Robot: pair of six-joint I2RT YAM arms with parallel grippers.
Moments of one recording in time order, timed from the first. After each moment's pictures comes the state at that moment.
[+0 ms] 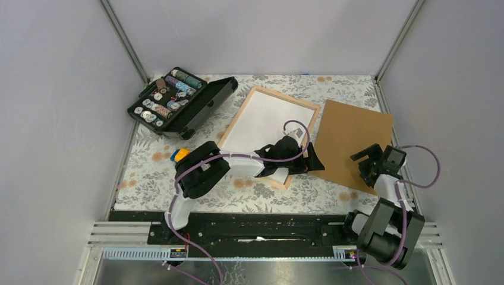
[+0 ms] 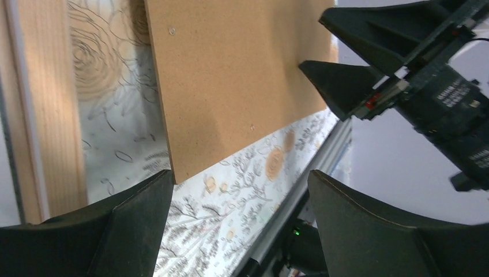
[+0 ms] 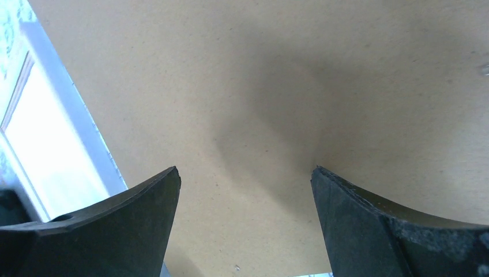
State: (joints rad) left arm -1.02 2.08 1.25 0.33 0.20 -1.08; right arm -0.48 1.12 0.41 -0.16 -0.19 0.68
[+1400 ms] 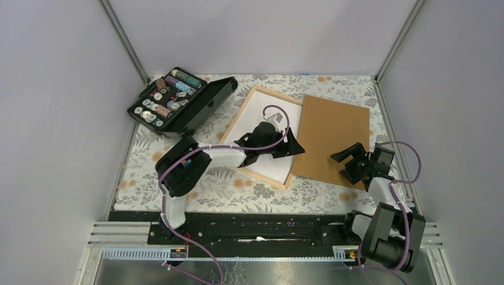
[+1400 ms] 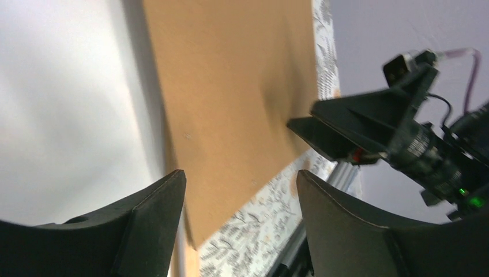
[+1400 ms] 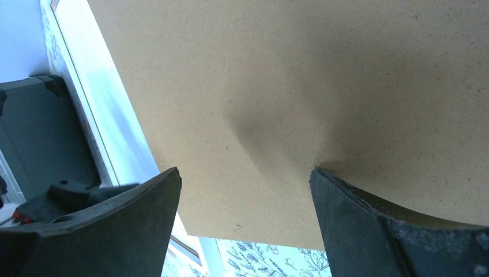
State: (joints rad) left arm -0.86 1.90 1.08 0.38 0.24 -0.95; right arm -0.36 1.09 0.34 -0.10 -0.48 0.72
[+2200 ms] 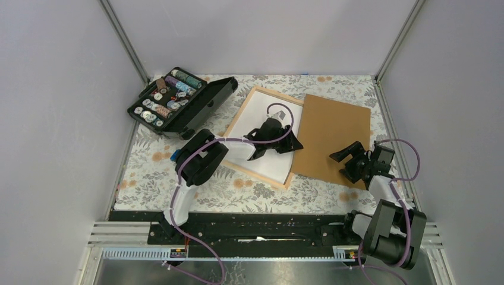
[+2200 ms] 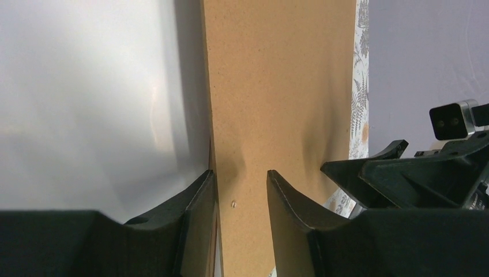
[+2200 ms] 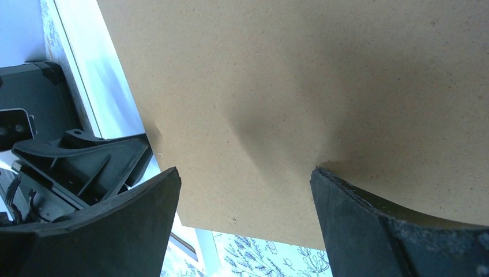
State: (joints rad) left arm -0.81 2.14 1.28 0.35 0.23 -0.97; right arm -0.36 1.12 0.36 -0.09 -0.51 0.67
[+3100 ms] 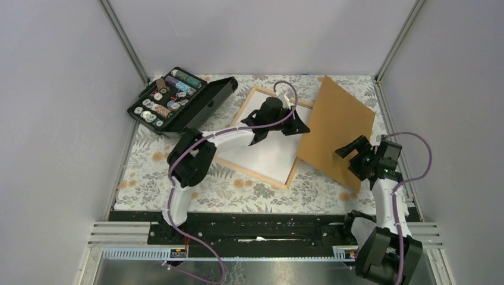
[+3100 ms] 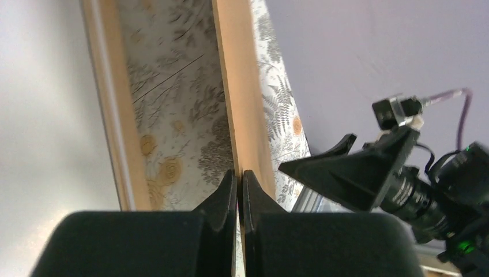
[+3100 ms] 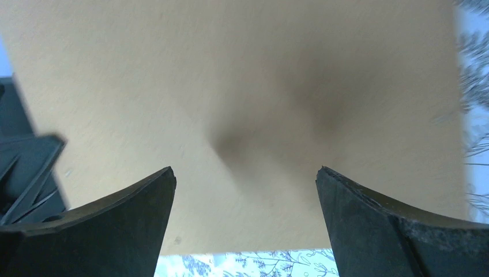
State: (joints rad) left arm -0.77 2.12 1.48 0.27 0.40 -0.94; right arm -0.35 0.93 0.45 -0.32 -0.44 0.63
